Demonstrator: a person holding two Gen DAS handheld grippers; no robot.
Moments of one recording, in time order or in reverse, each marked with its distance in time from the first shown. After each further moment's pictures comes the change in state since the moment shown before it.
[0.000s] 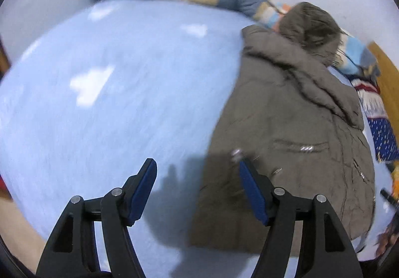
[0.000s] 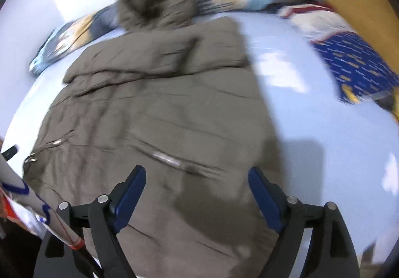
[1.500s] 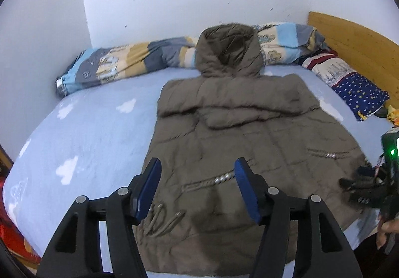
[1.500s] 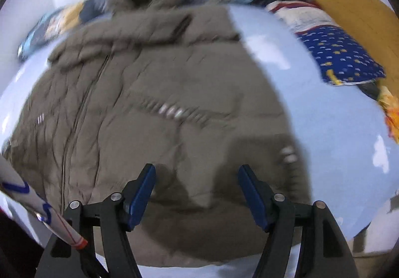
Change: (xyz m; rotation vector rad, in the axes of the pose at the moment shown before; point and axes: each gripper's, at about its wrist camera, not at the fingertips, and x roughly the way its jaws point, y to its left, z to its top) left arm -0.070 -0.194 -0.025 0.433 -0.341 0.002; right arm 0.027 0.067 -0.043 -0.139 0.042 -0.095
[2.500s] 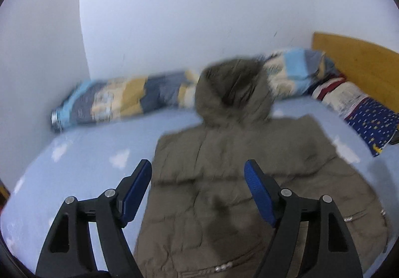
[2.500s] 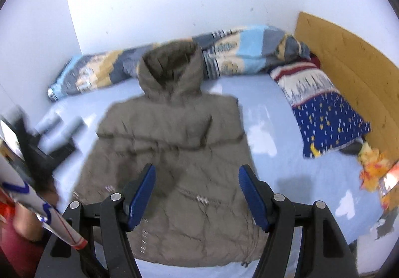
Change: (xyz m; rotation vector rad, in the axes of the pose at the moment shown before) left arm 0.070 -0.003 0.085 -0.003 -0.114 0.035; right arm -0.223 -0.008 0.133 0.055 -0.258 0.136
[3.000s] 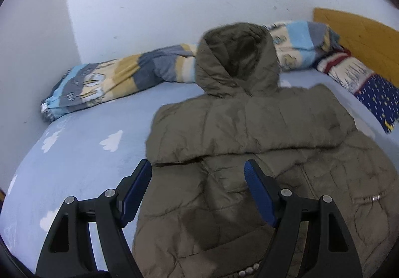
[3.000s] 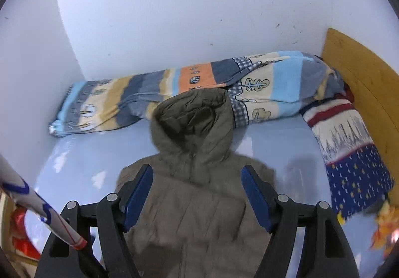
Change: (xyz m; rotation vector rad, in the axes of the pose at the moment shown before) left arm 0.059 0.008 -0.027 0.084 0.081 -0.035; right arm 0.168 0.039 0.218 0.024 0.010 0.041
